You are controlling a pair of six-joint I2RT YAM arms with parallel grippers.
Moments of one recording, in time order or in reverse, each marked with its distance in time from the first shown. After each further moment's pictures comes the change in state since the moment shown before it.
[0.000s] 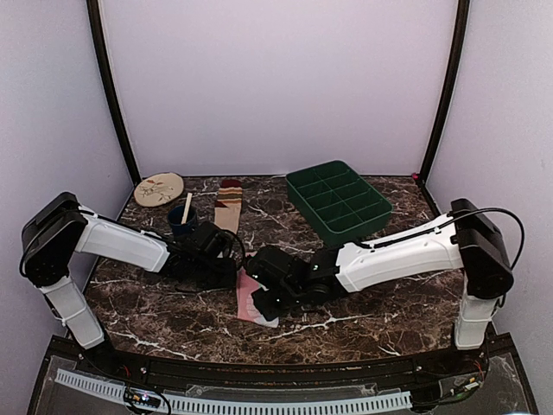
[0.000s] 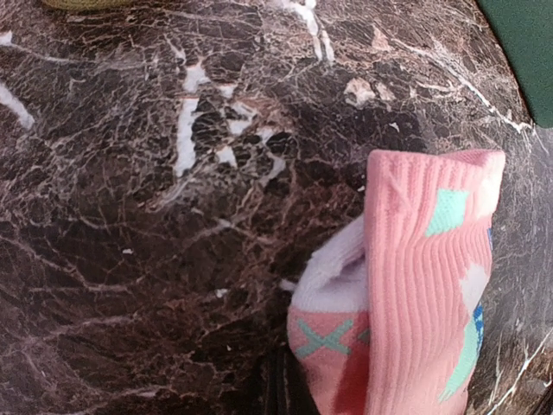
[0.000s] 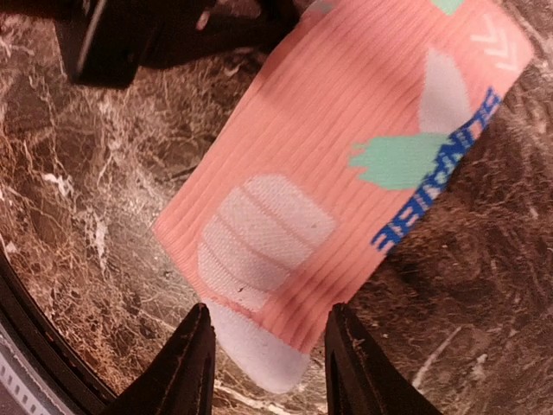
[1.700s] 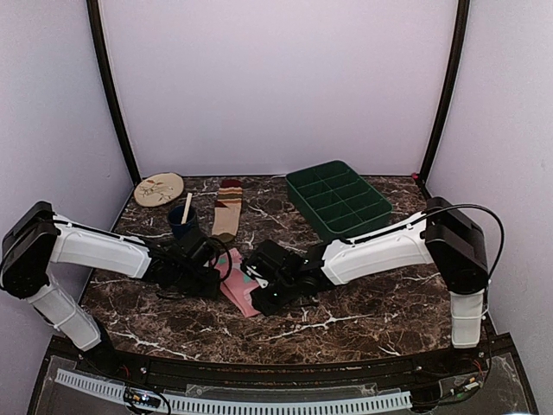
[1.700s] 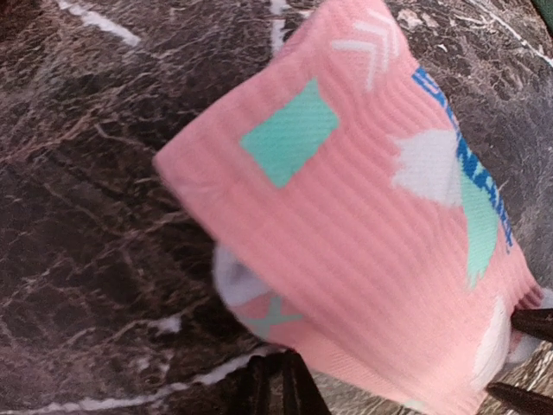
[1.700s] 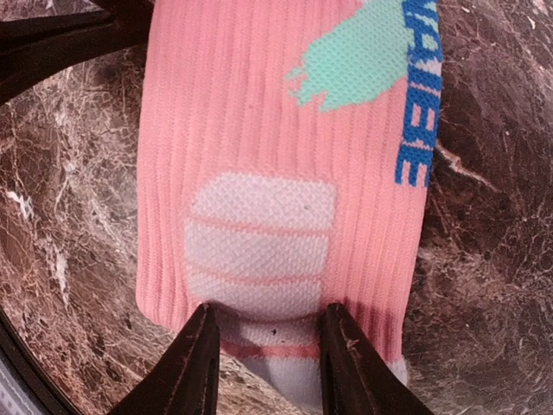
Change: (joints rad) left arm -0.009 -0.147 -0.092 -0.144 -0.071 0.103; right arm -0.086 0.113 0.042 0.052 -0.156 -0.081
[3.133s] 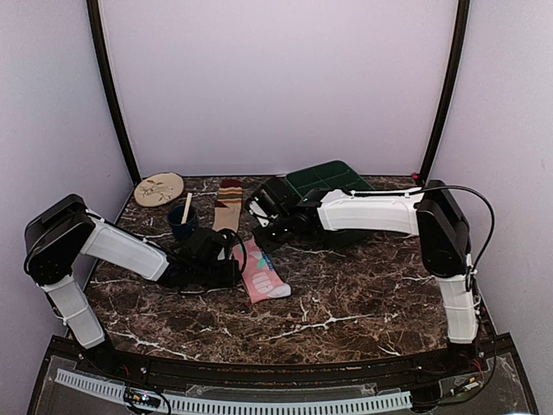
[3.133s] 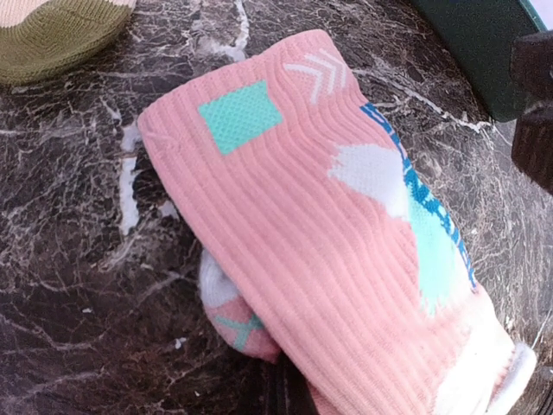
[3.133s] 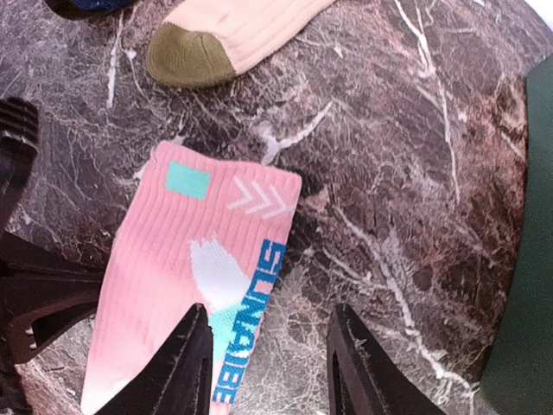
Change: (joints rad) left arm 0.010 0.170 -0.004 0.398 0.085 0.008; right arm -0.217 0.124 0.404 -0.166 0.116 -0.243
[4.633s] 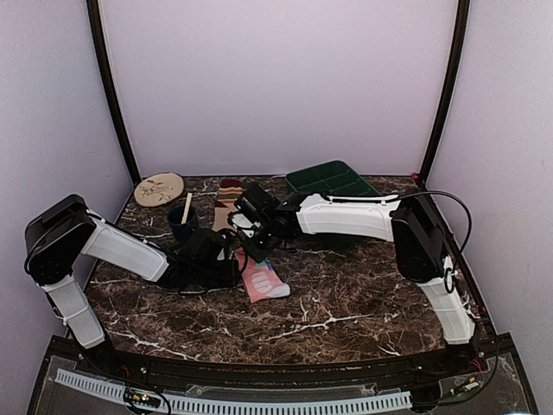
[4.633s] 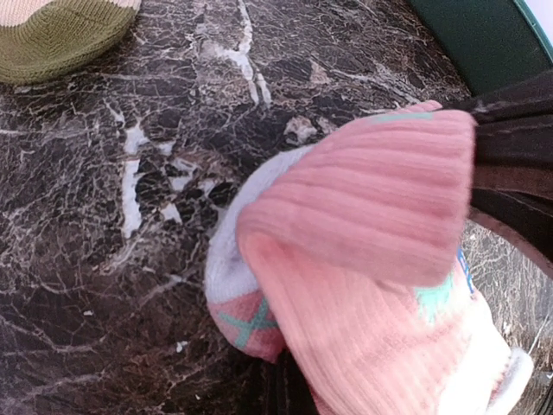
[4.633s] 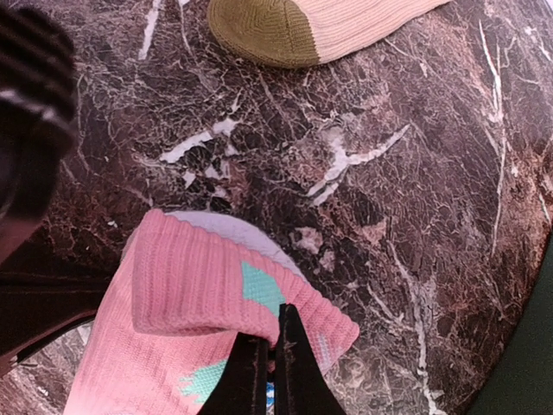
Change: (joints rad) left arm -0.001 0.006 -0.009 0.024 -0.003 -0.016; right arm 0.031 0.154 0.205 -0.139 -0.014 -0.175
